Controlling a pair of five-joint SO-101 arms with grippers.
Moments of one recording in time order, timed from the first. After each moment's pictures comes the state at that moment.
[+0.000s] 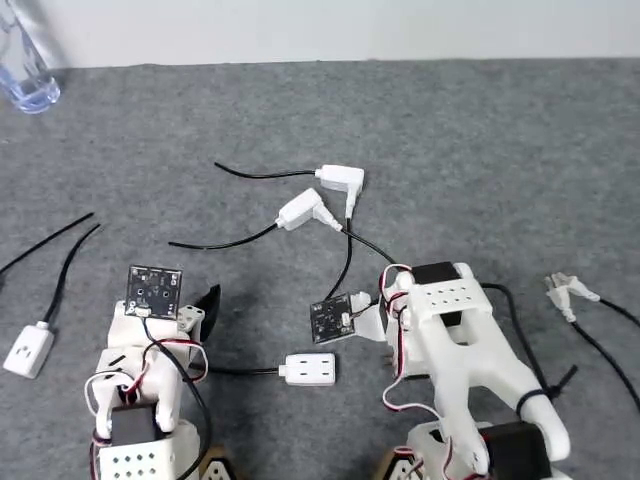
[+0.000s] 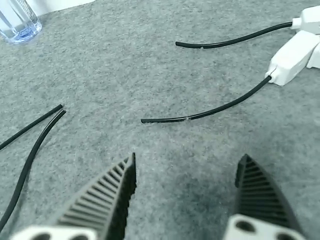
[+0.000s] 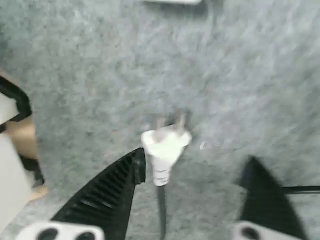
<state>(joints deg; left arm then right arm) -11.5 -99.0 97.1 49.0 -9.5 -13.2 -18.1 51.7 70.9 83.7</state>
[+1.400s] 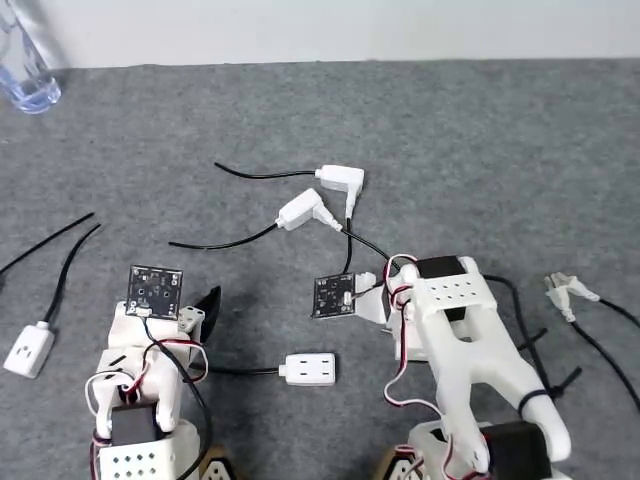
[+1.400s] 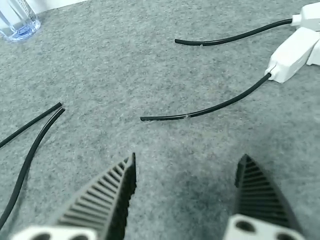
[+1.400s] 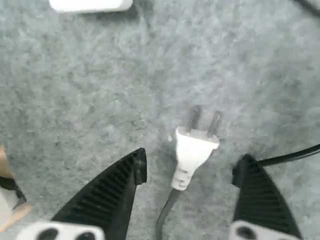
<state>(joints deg) -11.5 -99.0 97.1 49.5 -9.8 -11.3 -18.1 49.1 68.4 77.0</state>
